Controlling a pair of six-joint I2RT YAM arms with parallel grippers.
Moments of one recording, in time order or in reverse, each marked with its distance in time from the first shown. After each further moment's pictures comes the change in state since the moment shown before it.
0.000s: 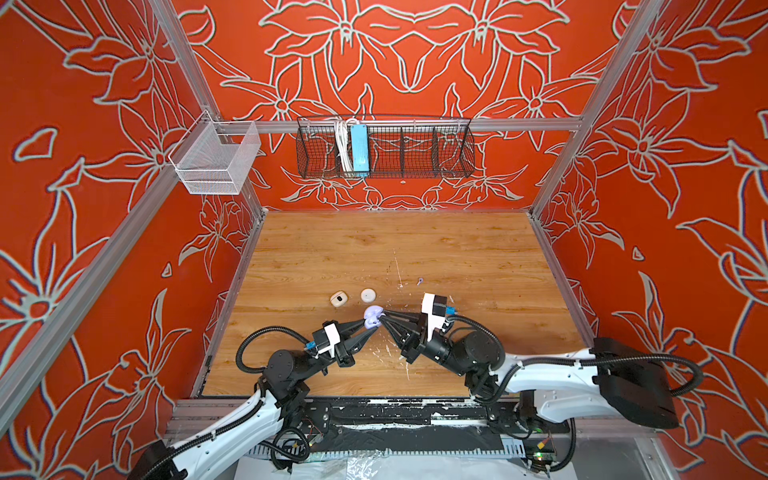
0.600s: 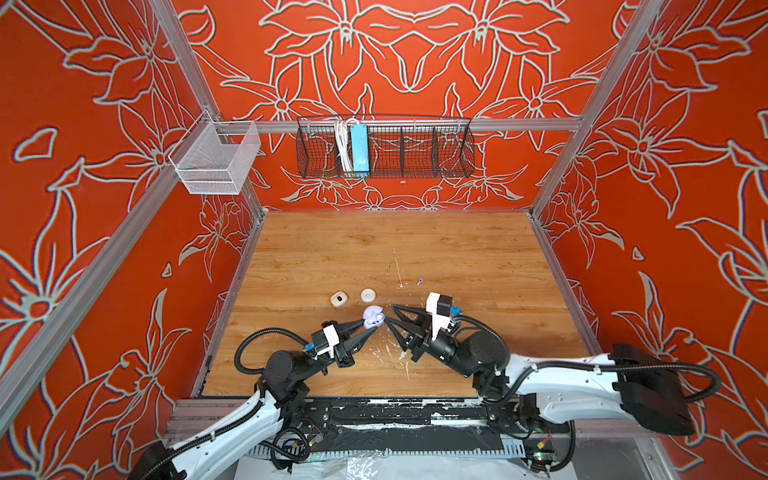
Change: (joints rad) left arm -0.002 -0.008 0.000 -0.001 -0.003 0.011; right arm 0.005 -0.132 -0.021 -0.166 0.071 -0.051
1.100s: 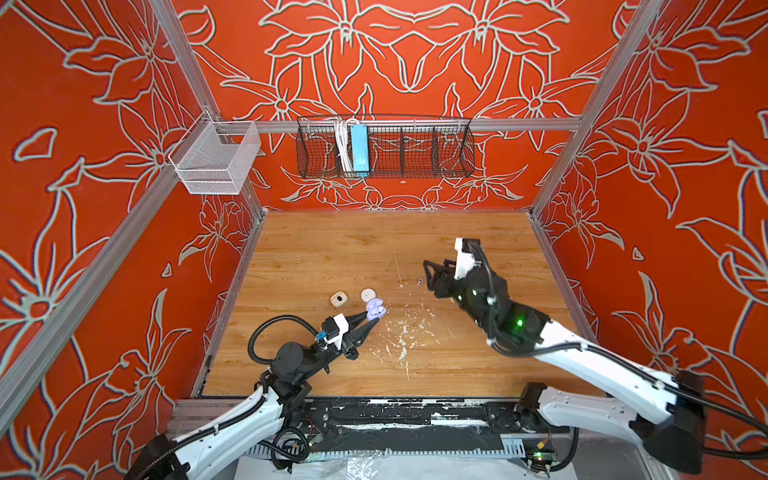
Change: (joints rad) left arm -0.001 0.072 0.027 -0.114 -0.125 0.033; right arm -0.457 -0.005 0.474 -1.156 0.193 0.226
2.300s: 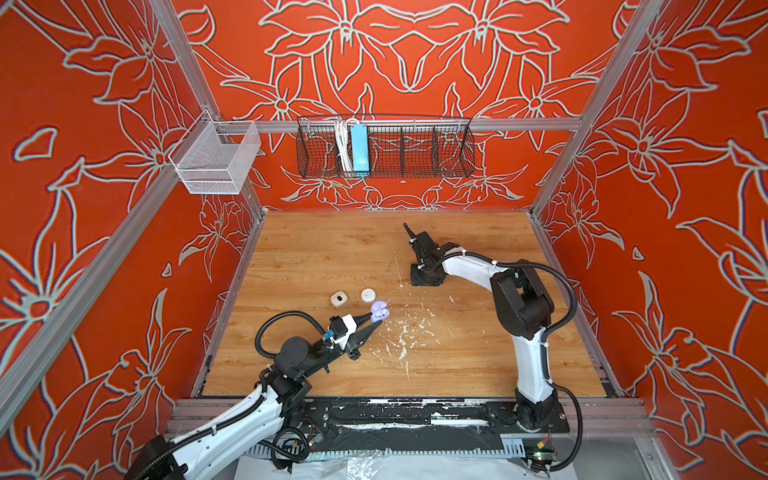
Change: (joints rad) left arm 0.000 -0.010 0.032 -0.112 0.047 0.072; right arm -0.242 0.954 0.626 -0.477 -0.335 -0.039
